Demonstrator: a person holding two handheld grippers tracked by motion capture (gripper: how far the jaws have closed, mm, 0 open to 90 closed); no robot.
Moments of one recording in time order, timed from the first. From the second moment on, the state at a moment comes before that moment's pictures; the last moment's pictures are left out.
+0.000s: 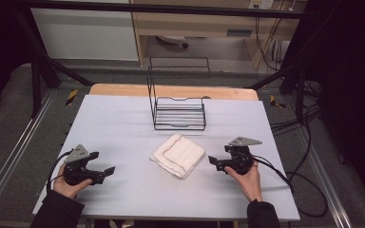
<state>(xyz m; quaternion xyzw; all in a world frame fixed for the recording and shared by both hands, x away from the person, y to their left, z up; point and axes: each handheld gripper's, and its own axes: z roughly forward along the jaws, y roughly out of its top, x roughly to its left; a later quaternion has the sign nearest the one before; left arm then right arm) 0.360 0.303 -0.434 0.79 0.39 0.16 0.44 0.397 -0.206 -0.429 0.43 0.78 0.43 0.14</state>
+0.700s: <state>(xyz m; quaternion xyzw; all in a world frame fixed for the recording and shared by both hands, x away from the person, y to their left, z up) 0.360 0.303 -0.435 0.80 0.39 0.16 0.44 0.442 -0.163 -0.449 0.43 0.80 0.40 0.11</state>
